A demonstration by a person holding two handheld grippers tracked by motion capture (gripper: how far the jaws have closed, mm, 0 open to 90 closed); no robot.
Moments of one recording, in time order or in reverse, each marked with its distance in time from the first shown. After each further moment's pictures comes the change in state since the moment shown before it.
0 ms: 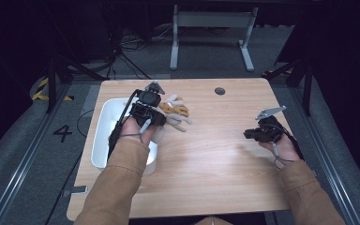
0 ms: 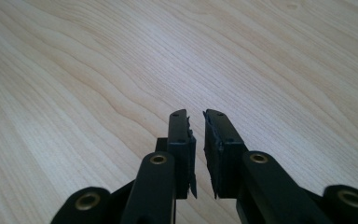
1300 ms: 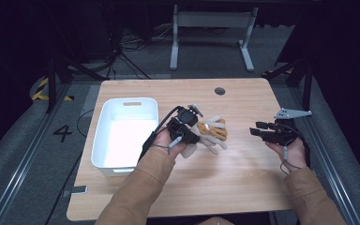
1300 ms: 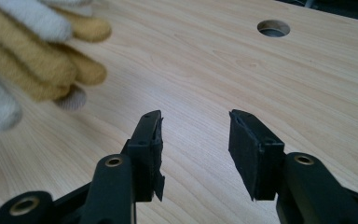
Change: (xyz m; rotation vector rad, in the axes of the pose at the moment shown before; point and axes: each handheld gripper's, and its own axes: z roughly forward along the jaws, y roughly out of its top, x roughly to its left) left arm -0.070 0.001 0.071 0.016 -0.215 0.360; right arm 0.008 -0.013 -0.040 -0.261 -0.046 0.092
